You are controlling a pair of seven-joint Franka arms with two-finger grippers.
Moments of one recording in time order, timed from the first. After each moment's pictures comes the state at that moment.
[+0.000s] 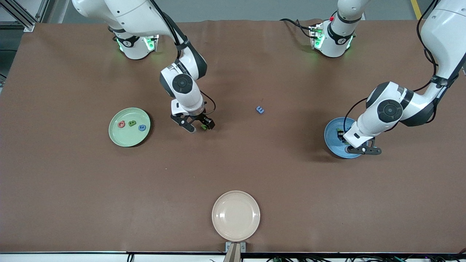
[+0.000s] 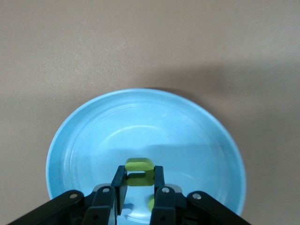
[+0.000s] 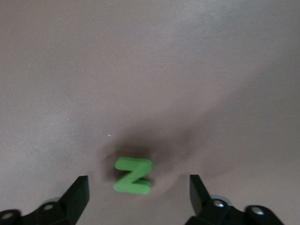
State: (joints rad) left arm 0.85 0.63 -0.95 -2.12 0.80 2.28 -0.49; right arm 0.69 0.51 0.00 -2.07 0.06 2.62 1.28
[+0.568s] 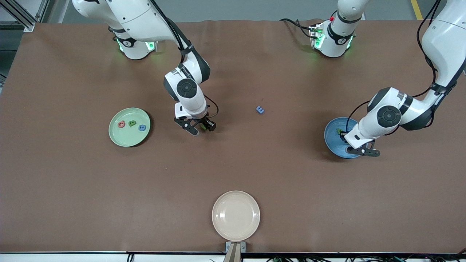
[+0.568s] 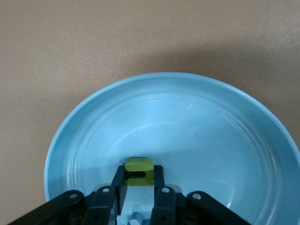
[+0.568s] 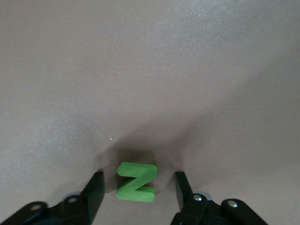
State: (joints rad) left arm 0.85 0.68 -0.90 -2.11 0.88 2.29 -0.44; right arm 0.69 0.53 0.00 -2.05 0.06 2.61 1.28
